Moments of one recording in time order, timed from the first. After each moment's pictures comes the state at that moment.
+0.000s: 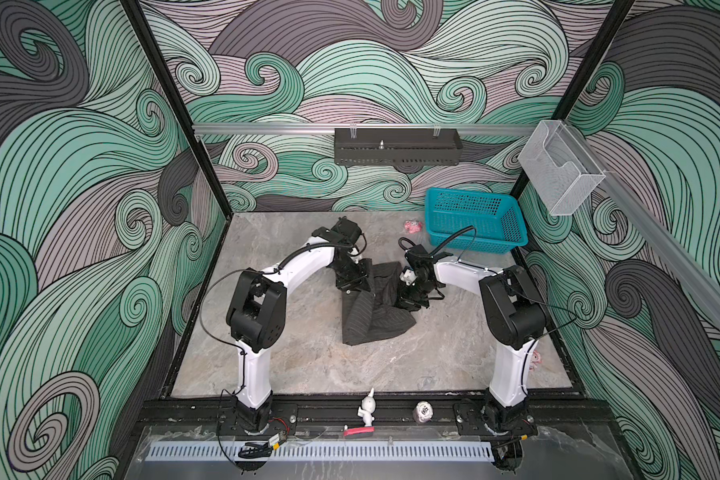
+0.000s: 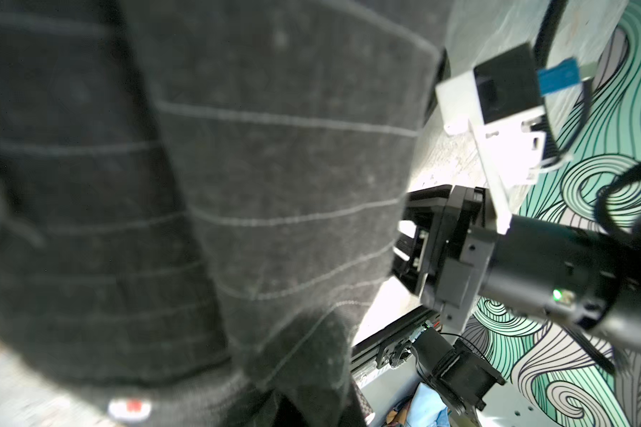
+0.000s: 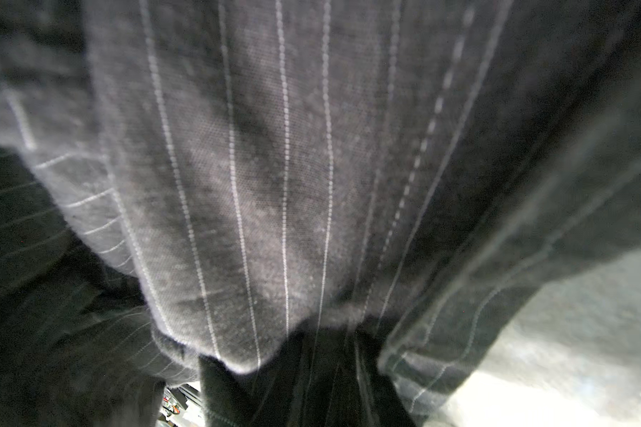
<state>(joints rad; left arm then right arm) -0.55 1.99 1.66 -1.00 0.51 -0.65 0.43 1.96 1.25 -0.75 -0.44 0.49</state>
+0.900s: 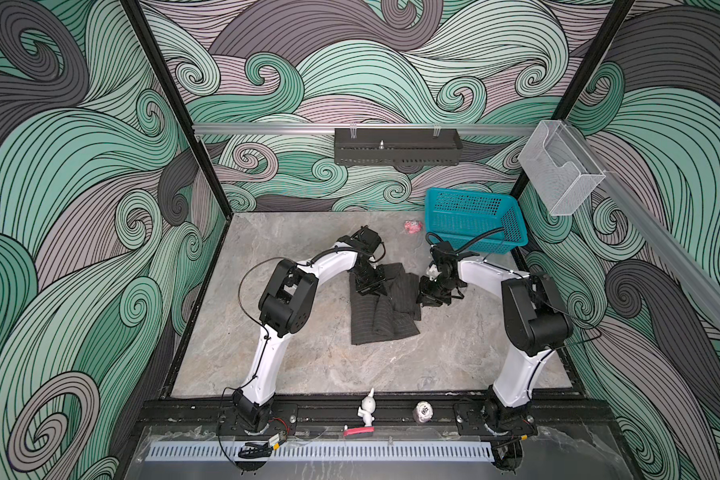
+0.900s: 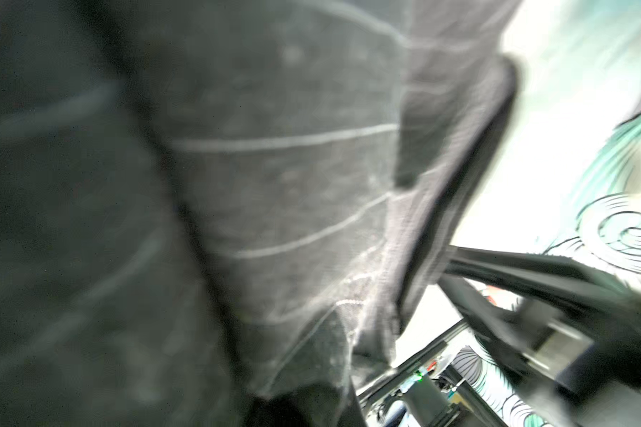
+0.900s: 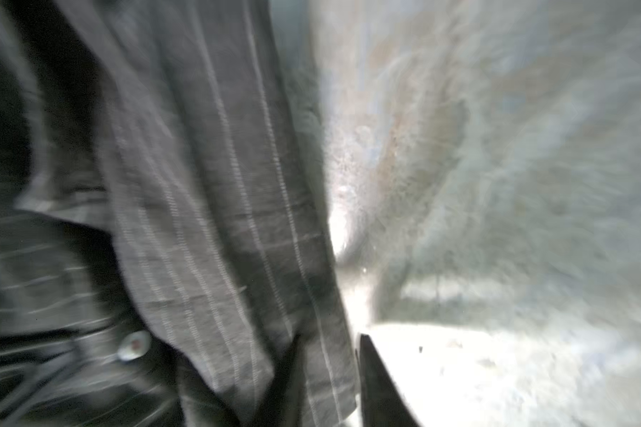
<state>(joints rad) -0.60 2.21 1.78 -0.88 0.52 -0.74 0.27 1.88 1.17 -0.73 -0.35 0.47</state>
